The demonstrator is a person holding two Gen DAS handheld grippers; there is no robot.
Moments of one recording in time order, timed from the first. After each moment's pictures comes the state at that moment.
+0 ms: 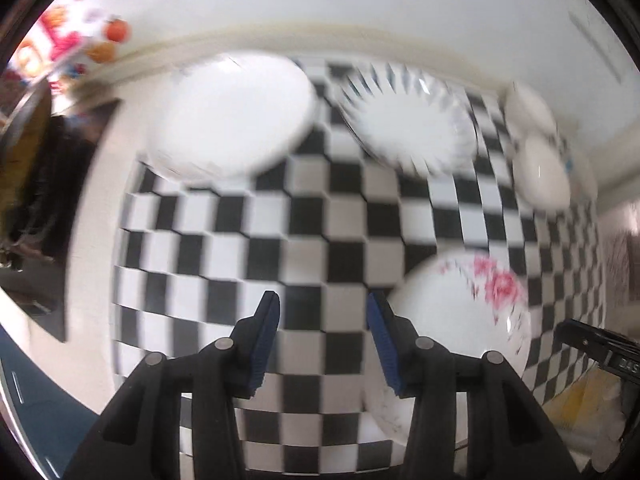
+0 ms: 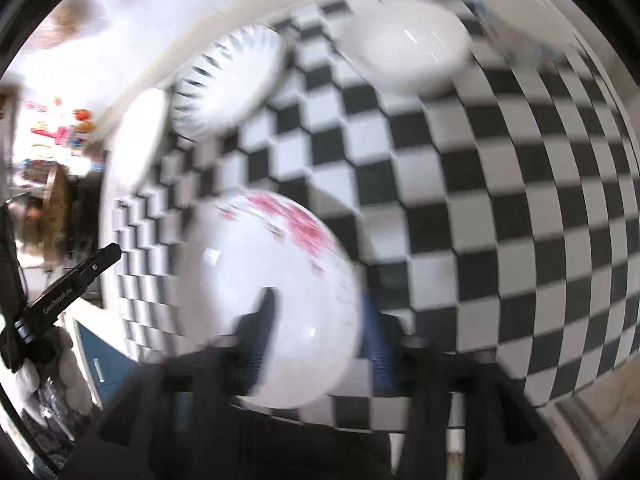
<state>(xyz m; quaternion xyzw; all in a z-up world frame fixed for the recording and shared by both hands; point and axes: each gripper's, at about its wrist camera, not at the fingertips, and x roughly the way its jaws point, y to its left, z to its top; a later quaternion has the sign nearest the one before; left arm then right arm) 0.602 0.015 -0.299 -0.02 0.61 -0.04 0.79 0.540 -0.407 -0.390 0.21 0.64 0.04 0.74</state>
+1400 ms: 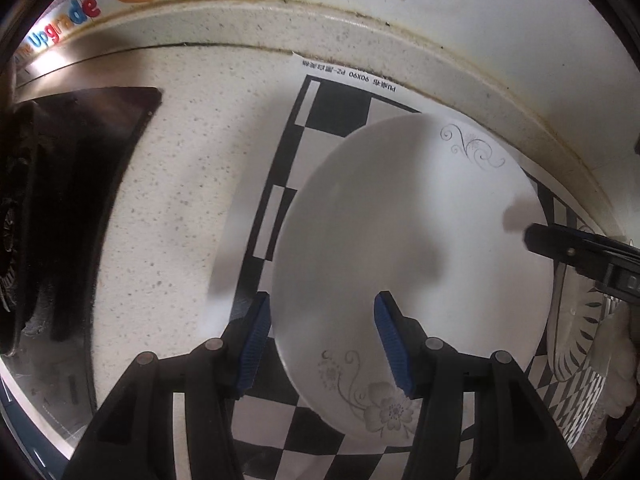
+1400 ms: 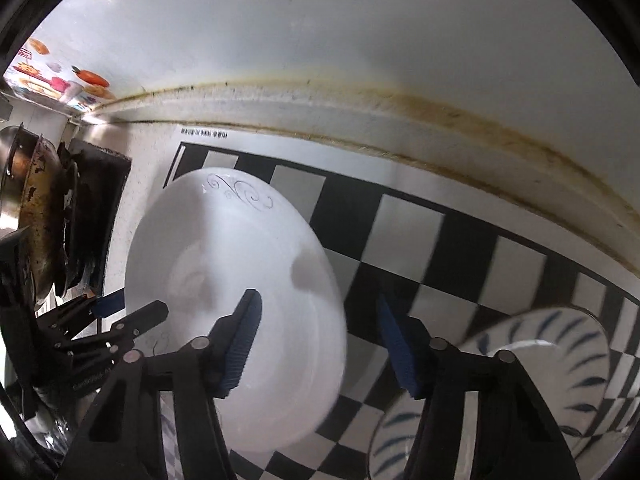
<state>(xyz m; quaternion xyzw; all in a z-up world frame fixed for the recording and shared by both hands) 0.782 0.180 -0.420 -0.10 0.66 0.01 0.74 0.896 -0.143 -0.481 0.03 0.67 0.18 0.72</state>
